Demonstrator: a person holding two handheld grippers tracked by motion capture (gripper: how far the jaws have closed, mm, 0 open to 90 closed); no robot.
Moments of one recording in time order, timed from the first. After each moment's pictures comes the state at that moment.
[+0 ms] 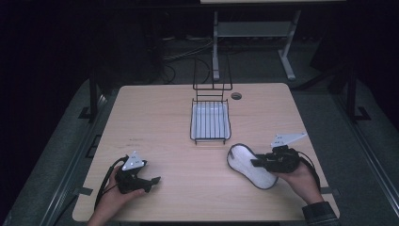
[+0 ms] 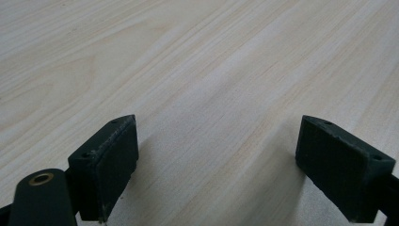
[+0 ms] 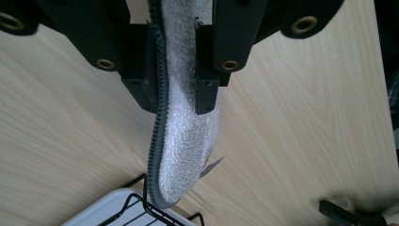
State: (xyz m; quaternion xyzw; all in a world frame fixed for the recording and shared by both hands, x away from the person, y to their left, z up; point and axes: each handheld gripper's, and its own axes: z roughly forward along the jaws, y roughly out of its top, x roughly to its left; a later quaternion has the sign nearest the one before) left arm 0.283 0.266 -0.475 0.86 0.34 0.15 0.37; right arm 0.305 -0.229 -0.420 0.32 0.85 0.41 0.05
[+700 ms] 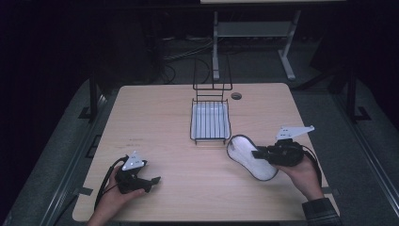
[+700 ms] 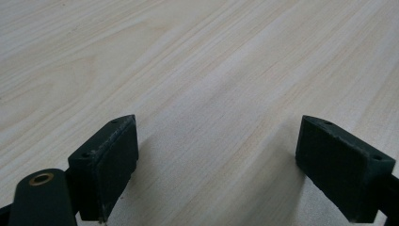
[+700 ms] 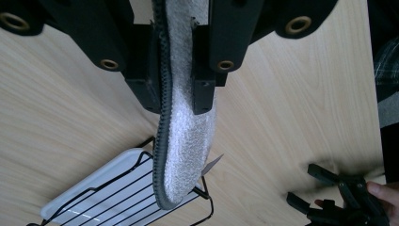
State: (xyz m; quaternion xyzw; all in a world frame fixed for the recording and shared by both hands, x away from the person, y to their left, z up) left arm 0.283 0.266 -0.475 0.86 0.34 0.15 0.37; right arm 0.312 -0.235 -0.401 0.32 0.83 0.45 0.06
